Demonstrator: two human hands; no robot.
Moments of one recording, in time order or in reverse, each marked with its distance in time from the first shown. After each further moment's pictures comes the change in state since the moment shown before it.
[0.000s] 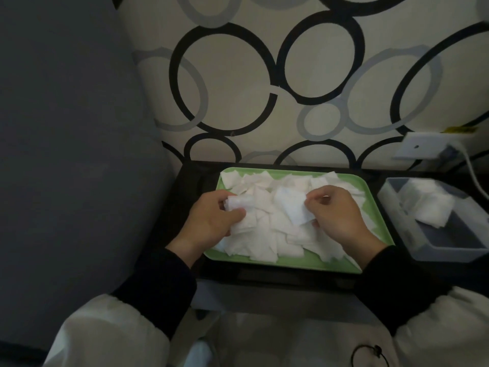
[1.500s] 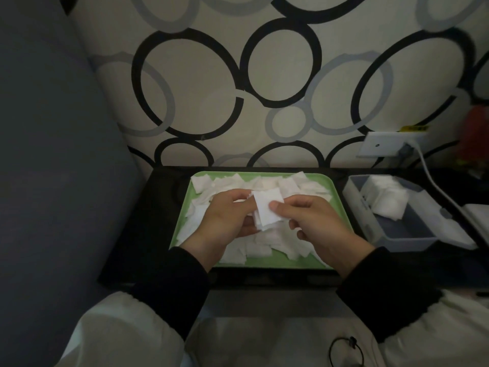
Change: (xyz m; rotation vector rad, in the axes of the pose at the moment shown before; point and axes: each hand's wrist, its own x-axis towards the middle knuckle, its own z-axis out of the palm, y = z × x) left_hand -0.015 0.059 0.076 -0.454 -0.166 -0.146; right_hand -0.032 -0.014 -0.031 0.324 -0.213 0.142
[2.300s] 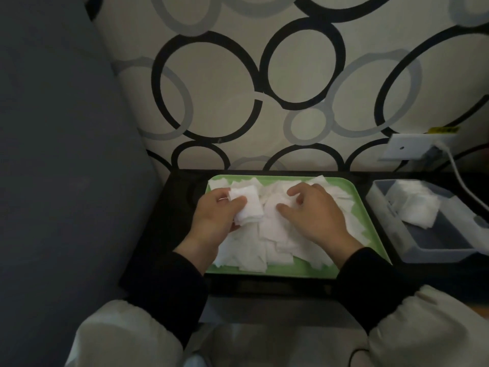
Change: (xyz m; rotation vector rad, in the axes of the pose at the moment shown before) left_hand 0.022 -0.005 -0.053 0.070 0.283 0.038; right_hand 0.054 0.011 0.026 -0.852 0.230 -0.213
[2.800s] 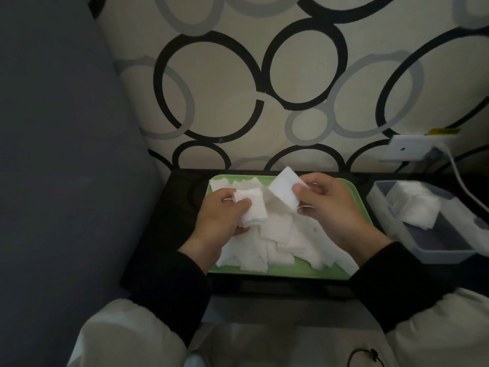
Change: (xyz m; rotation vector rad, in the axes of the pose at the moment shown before) left_hand -0.006 0.003 0.004 -0.013 -0.020 -0.026; right_hand -0.012 -0.006 -0.031 0.931 -0.109 0.060
